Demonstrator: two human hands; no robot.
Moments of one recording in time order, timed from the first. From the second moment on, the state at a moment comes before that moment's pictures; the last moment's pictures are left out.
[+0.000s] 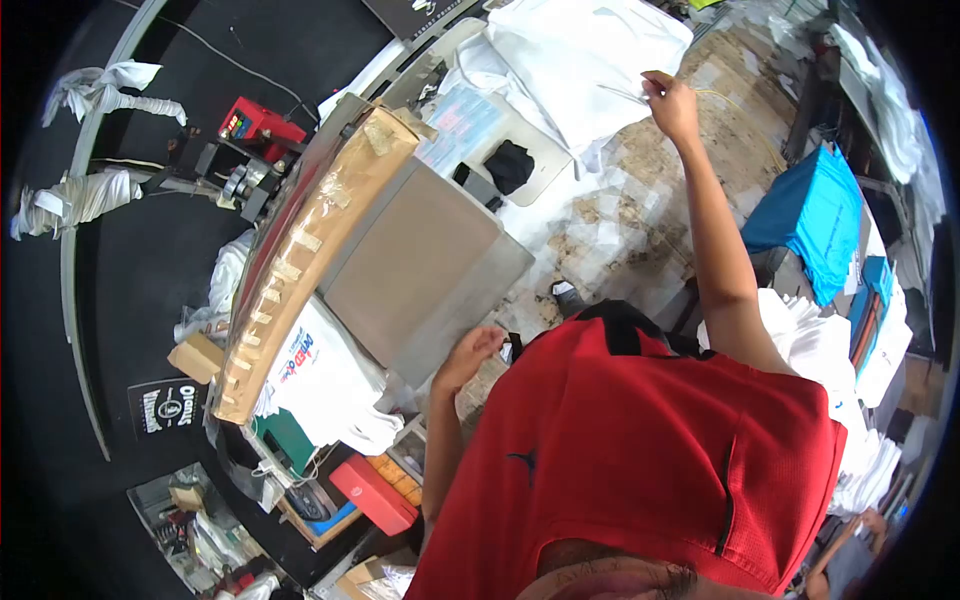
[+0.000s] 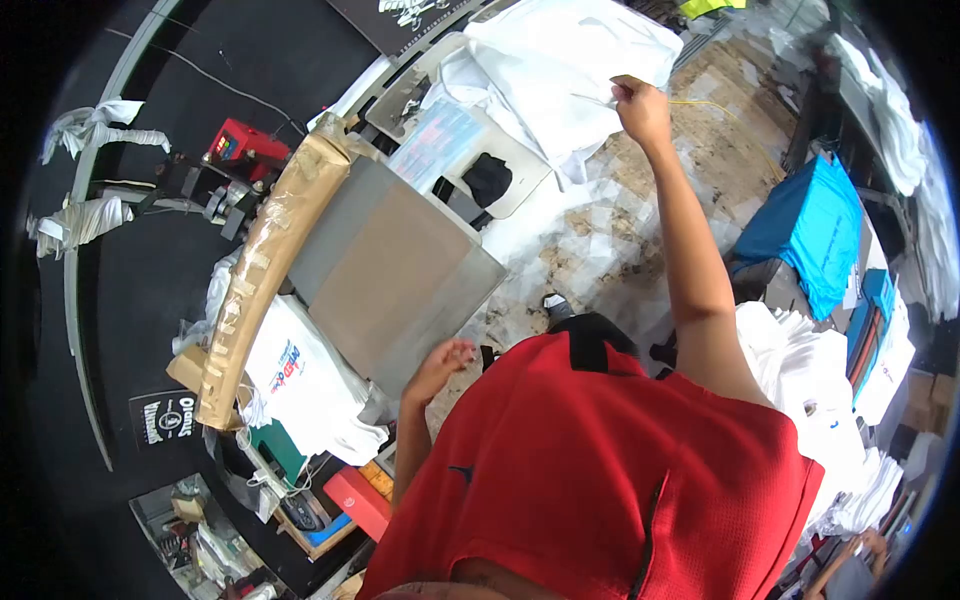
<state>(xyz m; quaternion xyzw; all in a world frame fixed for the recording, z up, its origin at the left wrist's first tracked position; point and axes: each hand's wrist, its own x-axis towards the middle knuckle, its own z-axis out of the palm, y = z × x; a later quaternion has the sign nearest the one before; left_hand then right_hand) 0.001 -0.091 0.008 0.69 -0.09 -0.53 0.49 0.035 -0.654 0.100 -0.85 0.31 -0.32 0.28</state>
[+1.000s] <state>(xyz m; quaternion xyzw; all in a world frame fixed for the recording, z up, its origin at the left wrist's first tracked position) 0.059 0.026 -0.014 0.70 0.20 -0.04 0.68 0.003 -0.356 0.020 -0.92 0.06 0.03 0.39</state>
